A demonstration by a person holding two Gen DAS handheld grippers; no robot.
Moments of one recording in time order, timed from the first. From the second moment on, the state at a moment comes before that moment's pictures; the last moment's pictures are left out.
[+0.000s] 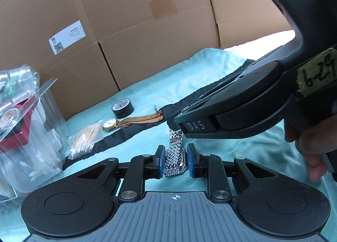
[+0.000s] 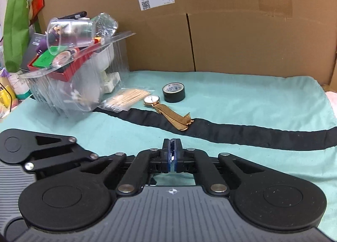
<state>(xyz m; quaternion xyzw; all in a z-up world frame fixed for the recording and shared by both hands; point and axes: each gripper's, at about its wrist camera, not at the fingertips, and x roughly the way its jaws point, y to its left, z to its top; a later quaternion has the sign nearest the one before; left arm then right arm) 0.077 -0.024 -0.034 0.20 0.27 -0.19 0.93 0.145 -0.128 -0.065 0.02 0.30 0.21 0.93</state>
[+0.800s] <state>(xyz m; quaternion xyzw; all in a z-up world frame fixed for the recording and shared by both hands) 0.052 -0.010 -0.018 0.19 0.24 -0.17 0.94 0.135 -0.172 -0.081 0.27 0.38 0.25 0.85</state>
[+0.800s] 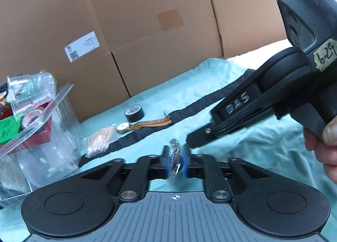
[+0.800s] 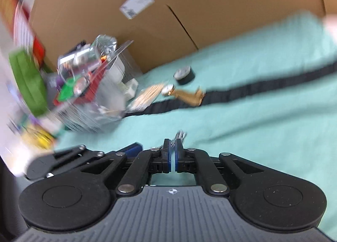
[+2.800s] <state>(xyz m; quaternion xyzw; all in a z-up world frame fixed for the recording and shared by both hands) 0.043 -0.002 -0.029 0.14 0.28 -0.14 0.94 0.135 -0.095 -0.047 0.04 0.36 0.21 0.91</state>
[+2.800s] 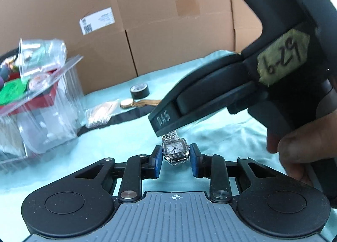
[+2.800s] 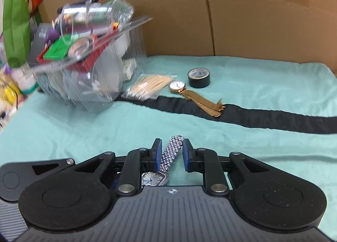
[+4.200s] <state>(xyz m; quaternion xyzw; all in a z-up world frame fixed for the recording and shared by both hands) 0.003 0.026 0.035 0.13 0.20 -0.12 0.96 0.094 -0.081 0.027 0.05 0.27 0.24 0.93</state>
